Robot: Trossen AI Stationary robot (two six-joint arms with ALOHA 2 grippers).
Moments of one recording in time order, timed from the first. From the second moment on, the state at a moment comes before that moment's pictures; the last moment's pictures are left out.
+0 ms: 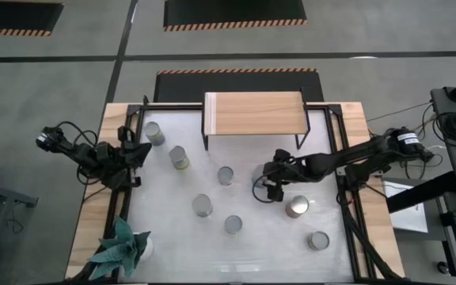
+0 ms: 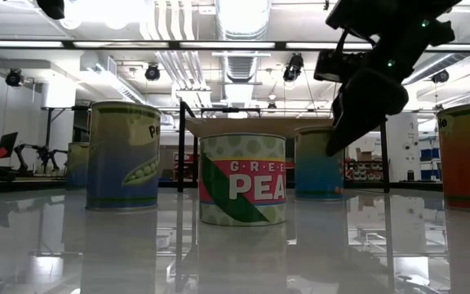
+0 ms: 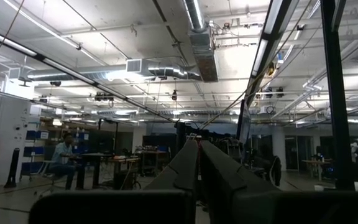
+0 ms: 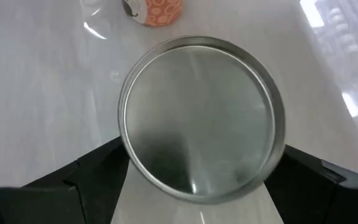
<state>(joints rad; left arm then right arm) -0.48 0.37 0.26 0.79 -0.64 0.38 0.11 1.42 0.76 -0.29 0.25 0.21</state>
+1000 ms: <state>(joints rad) -0.48 0.39 0.26 0.79 -0.64 0.38 0.12 1.29 0.94 -0.27 0.30 0.43</state>
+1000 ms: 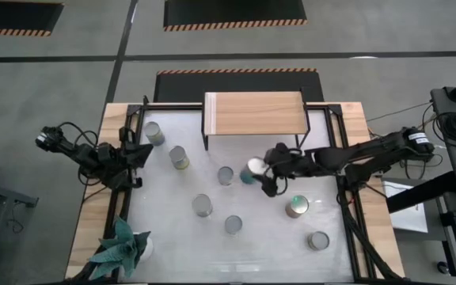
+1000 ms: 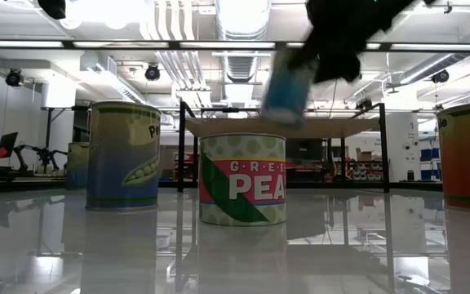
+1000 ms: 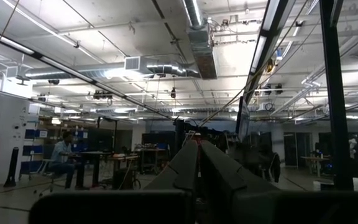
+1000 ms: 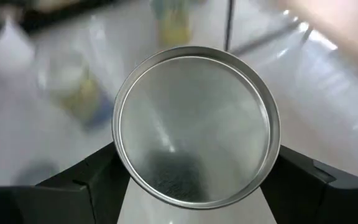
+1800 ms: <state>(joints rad) -0.48 0.39 0.26 0.81 -0.64 0.38 -0.23 1.67 1.60 -0.85 0.54 0.46</state>
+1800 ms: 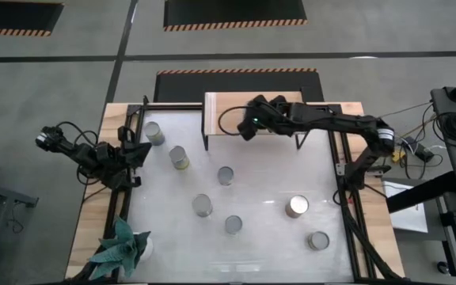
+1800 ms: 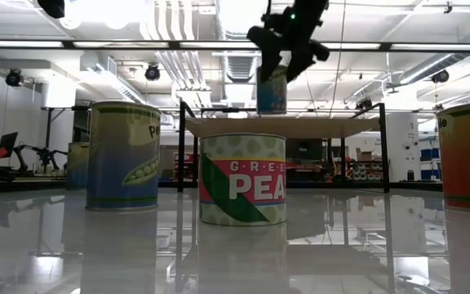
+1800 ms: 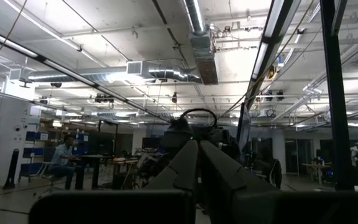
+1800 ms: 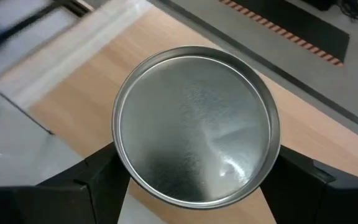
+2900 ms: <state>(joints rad) -0.48 0.39 0.26 0.81 -0.64 0.38 -0.27 1.49 1.65 -0.96 0.51 0.28</state>
